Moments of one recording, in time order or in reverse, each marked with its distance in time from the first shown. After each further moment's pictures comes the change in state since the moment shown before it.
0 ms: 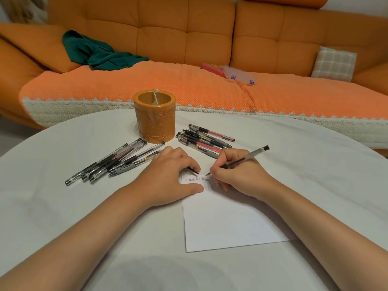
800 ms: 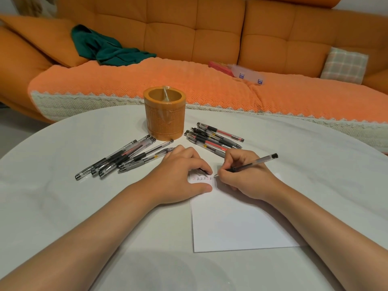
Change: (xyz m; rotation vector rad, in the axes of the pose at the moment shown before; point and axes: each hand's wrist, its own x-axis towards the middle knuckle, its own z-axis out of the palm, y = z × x) left_hand -0.001 -0.003 0.002 -0.106 -0.001 0.038; right_hand 0.007 0.007 0.007 -0.036 -0.004 -0.061
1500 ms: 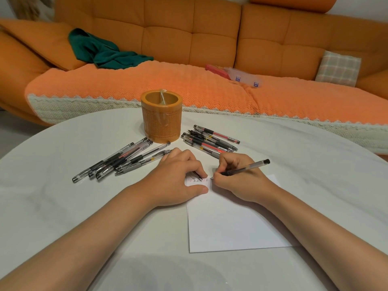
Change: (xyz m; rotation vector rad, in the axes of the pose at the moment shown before) left_hand -0.001 0.003 0.001 0.026 -0.003 -0.010; right_hand -0.002 -0.001 0.003 -0.129 0.002 -0.056
